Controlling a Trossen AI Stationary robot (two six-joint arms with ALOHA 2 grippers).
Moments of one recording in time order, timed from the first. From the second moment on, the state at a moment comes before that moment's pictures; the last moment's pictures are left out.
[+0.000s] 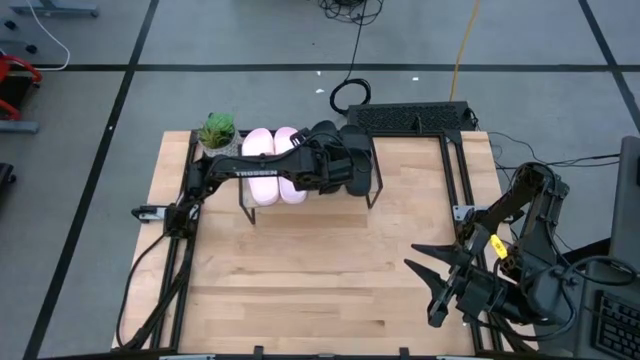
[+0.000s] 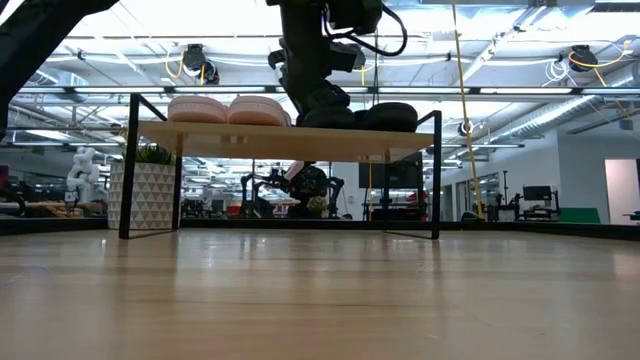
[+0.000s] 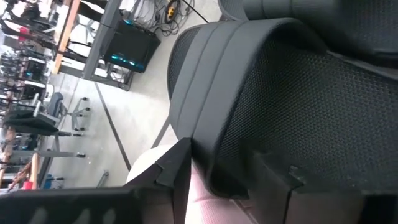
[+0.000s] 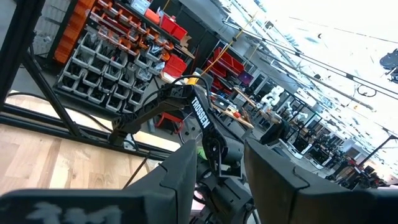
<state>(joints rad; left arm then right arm) 0.12 2.11 2.00 -1.19 -0.89 -0.26 1.02 1.44 1.56 0.02 1.46 -0.70</state>
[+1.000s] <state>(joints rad) 0.12 2.09 2.01 -1.22 -0.77 -0.25 1.02 1.44 1.56 -0.01 1.46 -0.67</state>
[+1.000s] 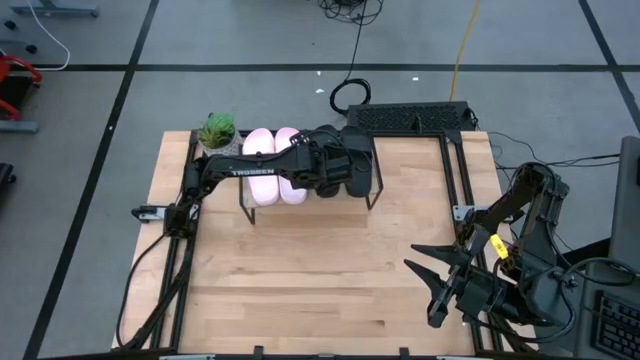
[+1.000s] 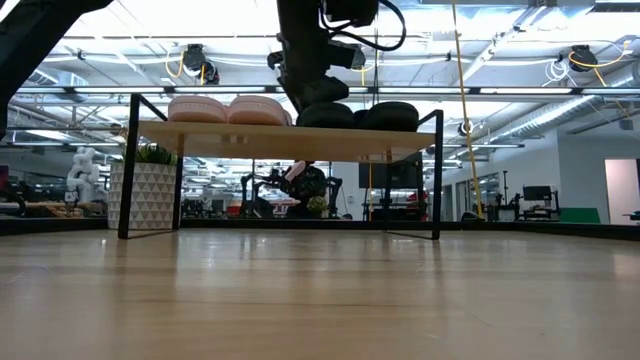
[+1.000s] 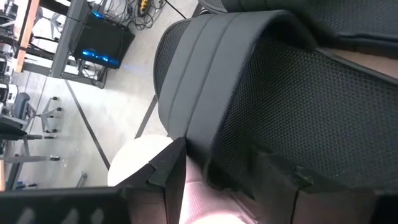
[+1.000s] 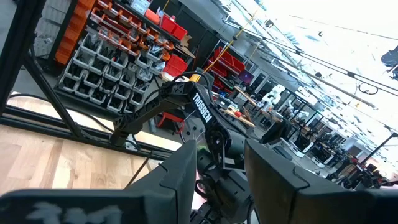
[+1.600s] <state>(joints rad) 0.12 2.09 2.01 -1.15 -0.76 -0.20 1.02 1.44 1.56 -0.01 1.46 -0.67</state>
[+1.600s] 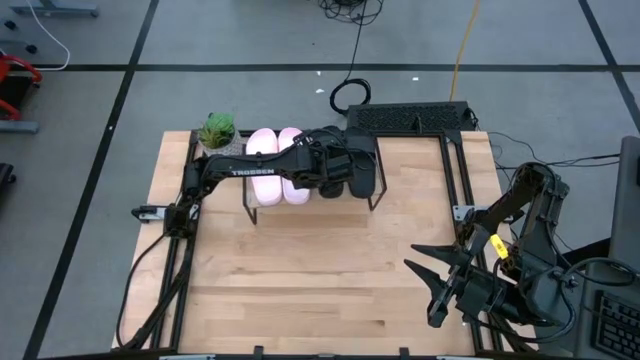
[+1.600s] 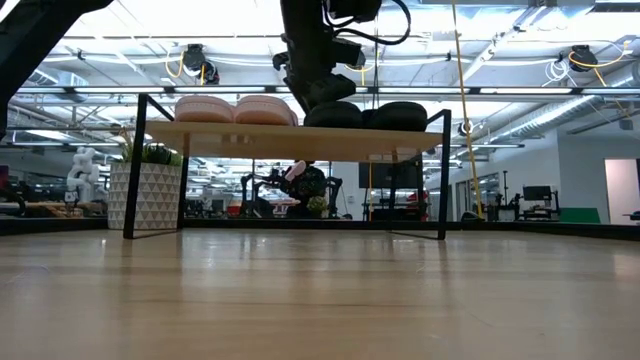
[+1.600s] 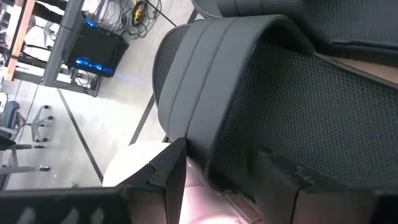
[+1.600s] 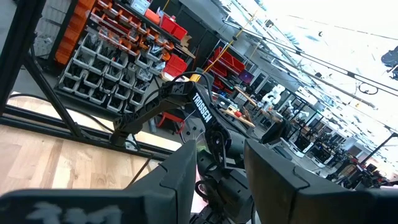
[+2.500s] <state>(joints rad) 0.09 2.09 2.01 -1.15 -0.81 -0.04 1.02 1.44 1.56 -0.01 1.46 -0.67</state>
